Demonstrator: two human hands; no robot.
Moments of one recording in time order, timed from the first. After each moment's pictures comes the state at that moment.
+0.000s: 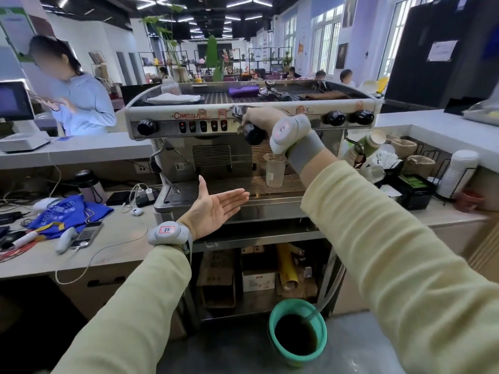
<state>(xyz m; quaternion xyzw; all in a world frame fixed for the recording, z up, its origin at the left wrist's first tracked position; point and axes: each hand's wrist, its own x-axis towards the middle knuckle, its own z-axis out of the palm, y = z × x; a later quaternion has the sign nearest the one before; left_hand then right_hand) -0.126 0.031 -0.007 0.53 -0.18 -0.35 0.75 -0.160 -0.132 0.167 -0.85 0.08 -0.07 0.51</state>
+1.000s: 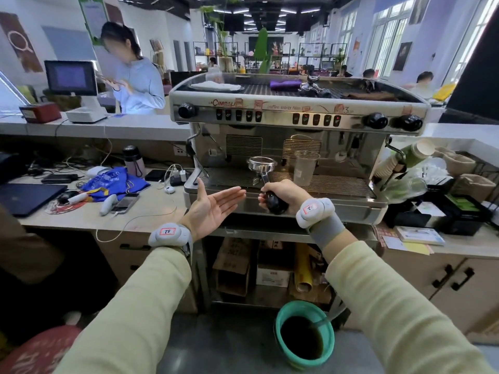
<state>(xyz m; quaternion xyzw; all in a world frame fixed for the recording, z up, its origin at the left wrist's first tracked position) -0.153 0.072 -0.032 0.51 -0.12 -0.24 0.82 -0.181 -0.121 0.024 -0.68 0.12 0.10 0.72</state>
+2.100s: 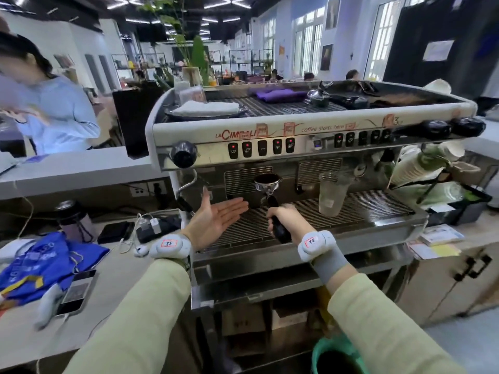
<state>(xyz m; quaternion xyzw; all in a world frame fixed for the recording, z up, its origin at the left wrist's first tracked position) 0.140 0.116 -0.032 0.53 -0.18 -0.38 0.73 0.047 -0.057 -0.027 -0.62 0.23 -0.06 0.75</state>
